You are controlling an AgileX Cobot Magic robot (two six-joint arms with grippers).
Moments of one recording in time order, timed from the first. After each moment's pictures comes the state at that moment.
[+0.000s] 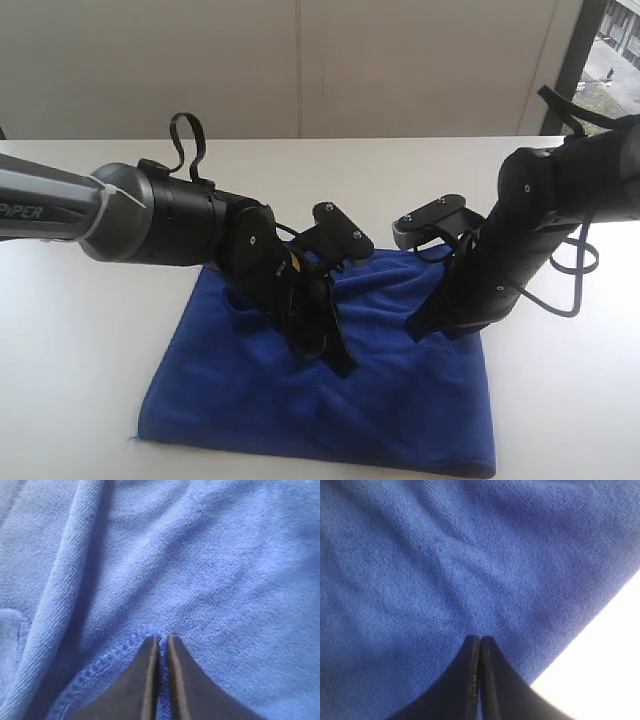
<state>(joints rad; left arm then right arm) -0.79 1.95 -1.23 -0.24 0.40 0.47 0.20 1.82 -1.03 0.13 0.63 -0.33</state>
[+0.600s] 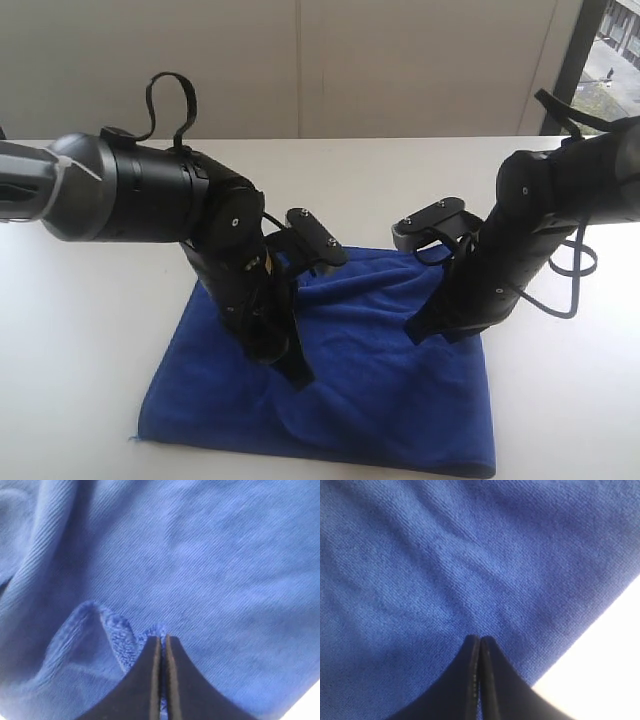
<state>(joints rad) -0.79 1.87 -1.23 0.01 0.72 0.24 0.20 1.83 -1.03 0.13 0.63 -0.33</state>
